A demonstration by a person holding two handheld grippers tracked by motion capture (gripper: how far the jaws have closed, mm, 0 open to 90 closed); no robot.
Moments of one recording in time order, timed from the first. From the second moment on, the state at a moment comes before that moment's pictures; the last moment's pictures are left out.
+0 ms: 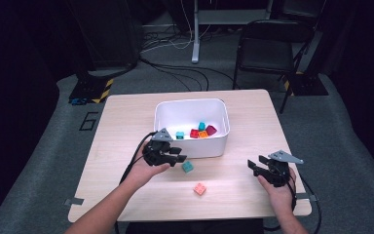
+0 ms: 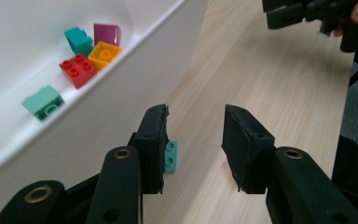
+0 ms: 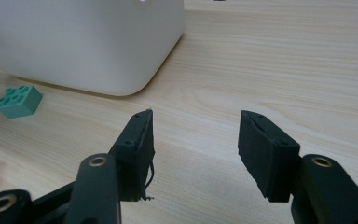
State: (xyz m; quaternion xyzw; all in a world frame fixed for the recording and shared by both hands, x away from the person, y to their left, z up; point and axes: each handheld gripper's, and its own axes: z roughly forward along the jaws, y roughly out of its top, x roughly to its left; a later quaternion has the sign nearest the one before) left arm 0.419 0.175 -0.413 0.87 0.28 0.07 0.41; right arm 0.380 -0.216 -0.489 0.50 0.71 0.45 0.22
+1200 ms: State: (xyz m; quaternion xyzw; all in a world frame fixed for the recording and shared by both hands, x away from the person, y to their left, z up) left arm 0.431 0.158 -0.499 0.88 0.30 0.08 0.35; right arm 0.380 -0.217 -0.489 0.50 0.70 0.45 0.21
